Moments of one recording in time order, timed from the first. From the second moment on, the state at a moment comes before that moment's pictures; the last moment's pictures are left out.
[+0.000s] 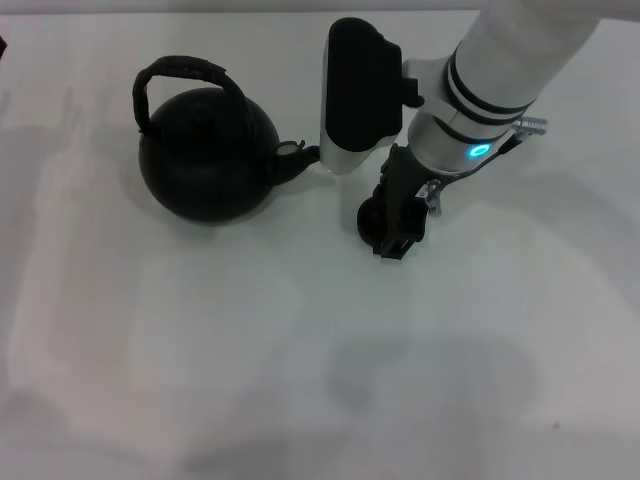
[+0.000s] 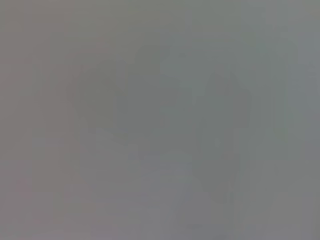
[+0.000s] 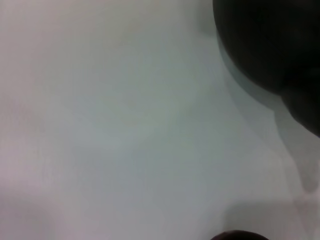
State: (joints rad) left arm -0.49 -2.08 -0.02 -0.01 1.33 1.22 -0.31; right arm 1.02 2.03 -1.98 -0.78 -2.28 -1.16 2.27
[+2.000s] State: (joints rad) left arm -0.48 -2.08 -0.02 0.00 1.33 1.25 -0.31; right arm 0.83 2.02 -1.46 -0.86 -2.22 -1.23 2.05
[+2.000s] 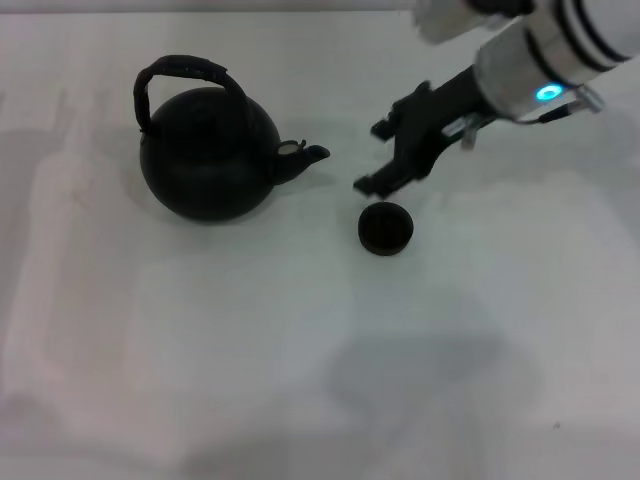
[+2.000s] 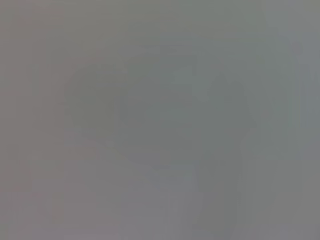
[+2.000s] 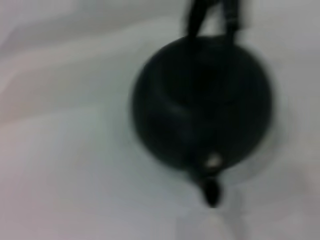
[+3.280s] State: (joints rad) left arm -0.39 -2.08 0.08 -0.08 1.33 1.35 -0.21; right arm 0.66 2.02 -0.47 0.00 -0.61 -1.04 0.00
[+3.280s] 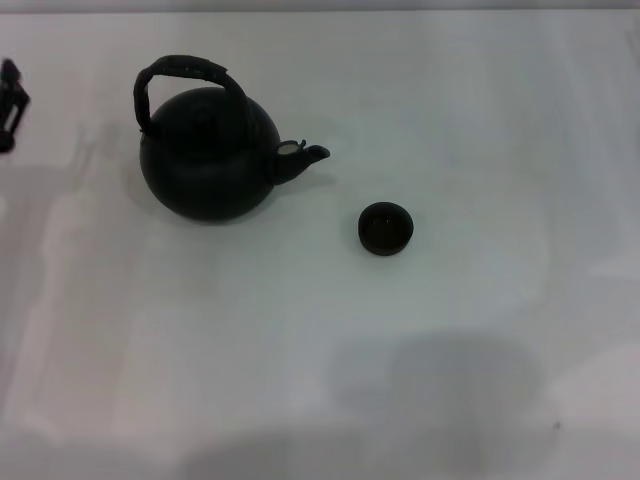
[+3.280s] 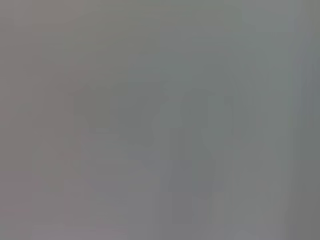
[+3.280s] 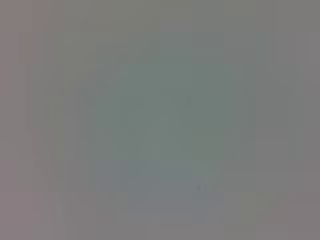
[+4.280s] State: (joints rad) left arm -0.43 -2.08 0.40 -0.10 1.35 1.36 -0.22; right arm 0.66 2.02 -0.45 -0.04 -0.61 -1.00 0.14
